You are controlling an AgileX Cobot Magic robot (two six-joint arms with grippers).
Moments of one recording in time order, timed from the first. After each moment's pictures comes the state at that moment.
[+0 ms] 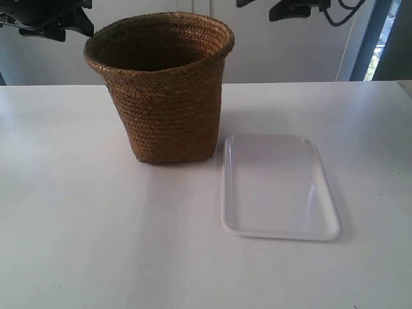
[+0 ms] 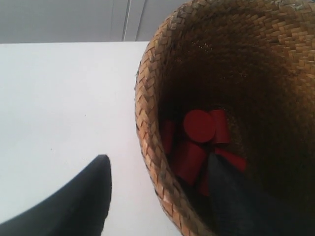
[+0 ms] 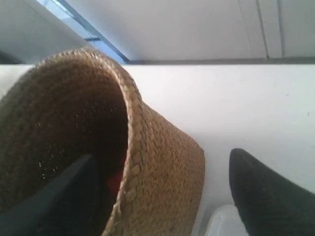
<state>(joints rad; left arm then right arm) -0.02 1.79 -1.75 -0.37 0.82 0.15 0.00 2.19 -2.34 0.57 1.05 -0.11</state>
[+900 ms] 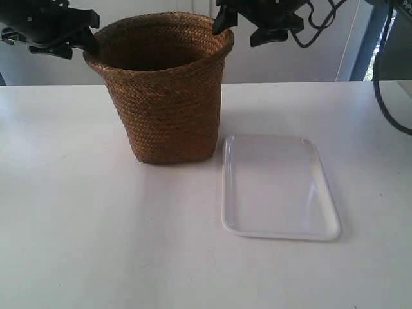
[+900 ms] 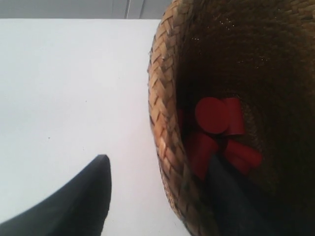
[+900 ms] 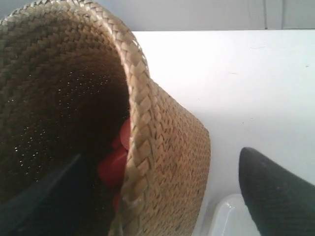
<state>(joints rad) -0.02 1.85 -1.75 -0.37 0.81 0.15 0.09 2.26 -2.36 0.46 1.04 -0.04</state>
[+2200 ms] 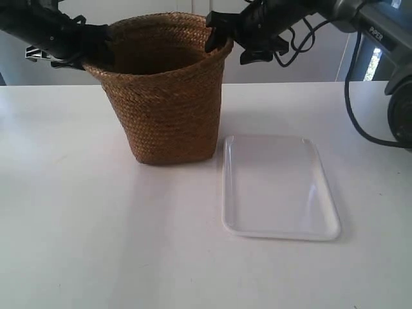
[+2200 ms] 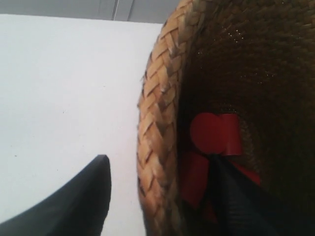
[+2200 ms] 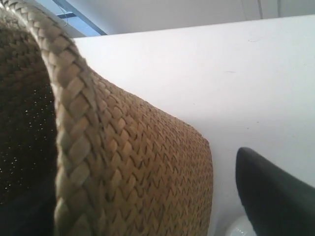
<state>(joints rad) -0.02 1.96 -1.76 -0.49 0.71 0.20 0.12 2.36 -2.36 0.45 0.93 0.03</state>
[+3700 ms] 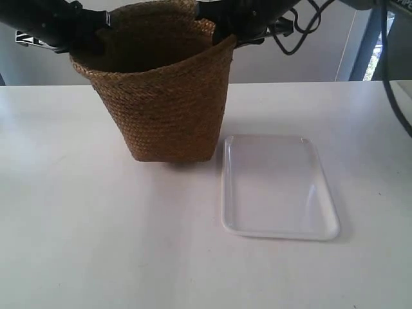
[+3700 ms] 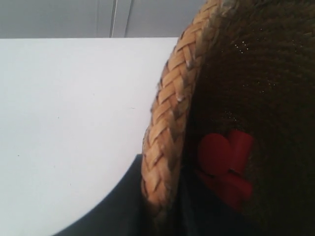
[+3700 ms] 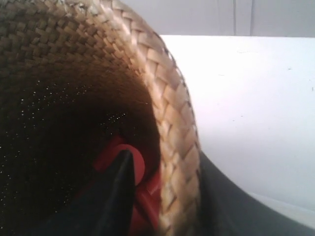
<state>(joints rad) -0.07 1.79 -1.62 -0.42 0.66 0.19 0.21 2.10 -2.06 0.24 0.80 0.07</state>
